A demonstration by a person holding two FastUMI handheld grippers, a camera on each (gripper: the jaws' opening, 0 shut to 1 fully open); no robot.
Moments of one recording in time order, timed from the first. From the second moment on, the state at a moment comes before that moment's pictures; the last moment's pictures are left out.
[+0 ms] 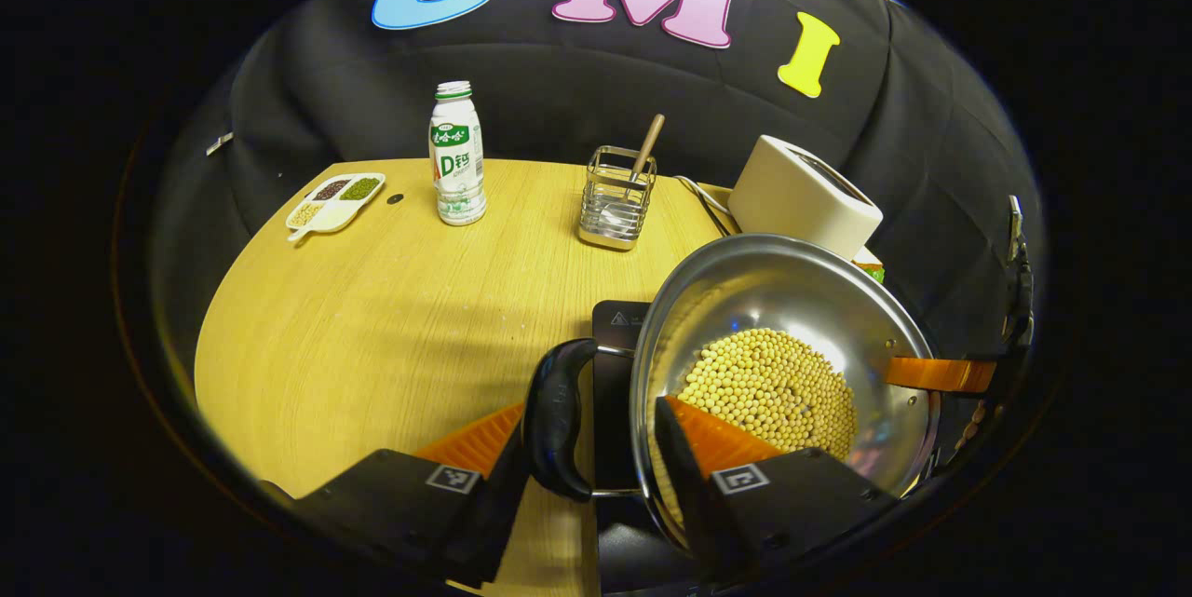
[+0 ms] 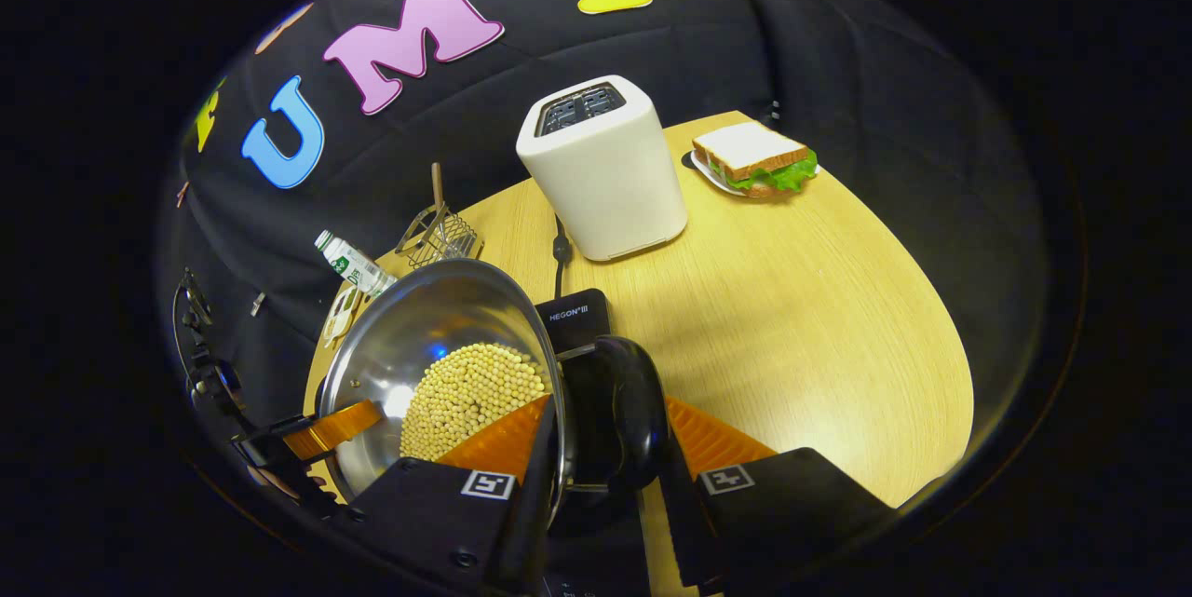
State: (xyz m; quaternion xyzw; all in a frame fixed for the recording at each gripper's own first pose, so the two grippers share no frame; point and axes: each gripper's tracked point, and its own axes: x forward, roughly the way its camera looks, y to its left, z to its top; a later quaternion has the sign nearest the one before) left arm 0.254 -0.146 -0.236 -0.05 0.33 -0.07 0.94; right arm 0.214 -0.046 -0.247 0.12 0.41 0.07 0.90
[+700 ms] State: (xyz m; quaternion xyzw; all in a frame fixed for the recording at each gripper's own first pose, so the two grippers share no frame) left arm 0.155 -0.100 -0.072 -0.06 0.15 -0.05 0.99; right arm 0.140 -0.087 -0.078 0.07 0.20 0.02 0.98
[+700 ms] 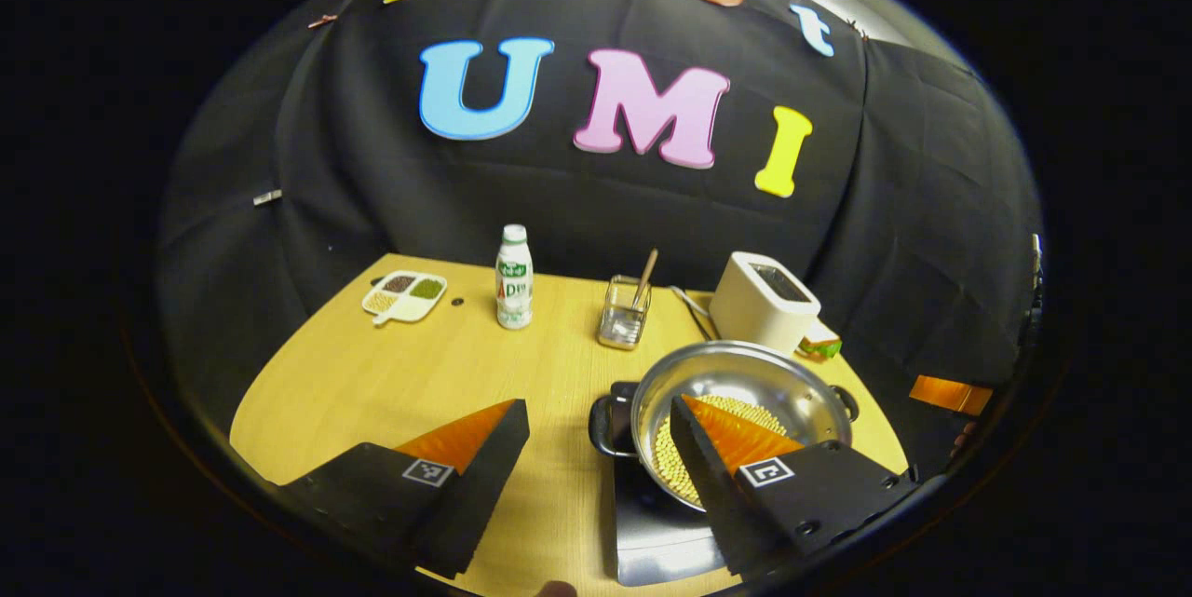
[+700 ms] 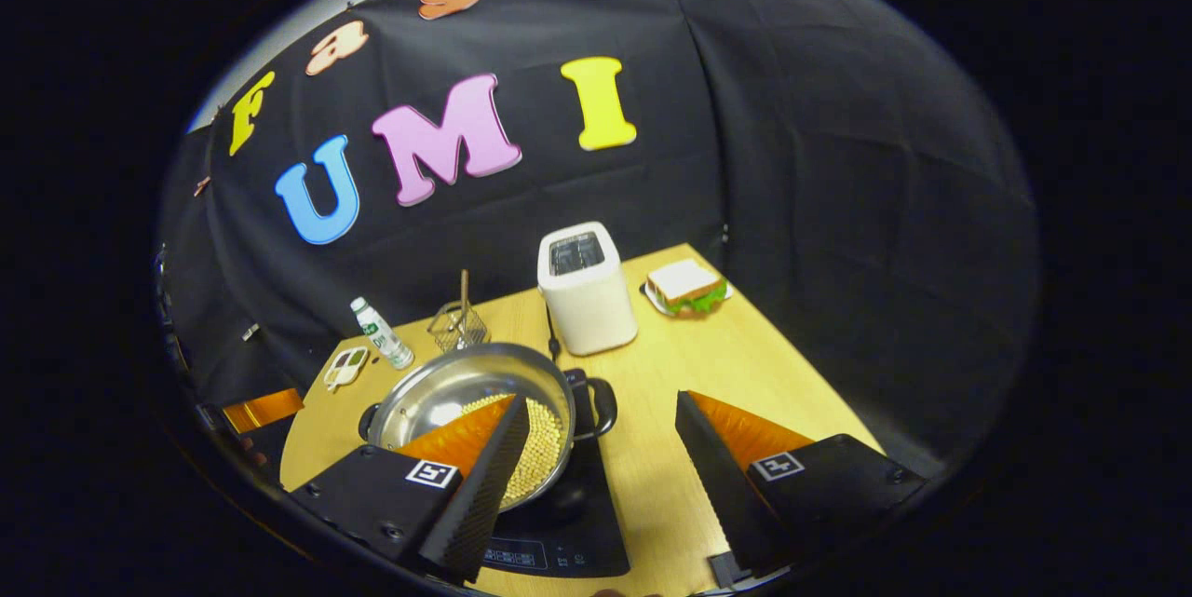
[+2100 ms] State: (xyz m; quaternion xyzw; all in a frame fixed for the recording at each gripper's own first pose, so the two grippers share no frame) left arm -0.095 -0.033 0.004 -0.02 -0.03 0.06 1.00; right arm -0.017 -0.069 0.020 0.01 0.03 0.05 1.00
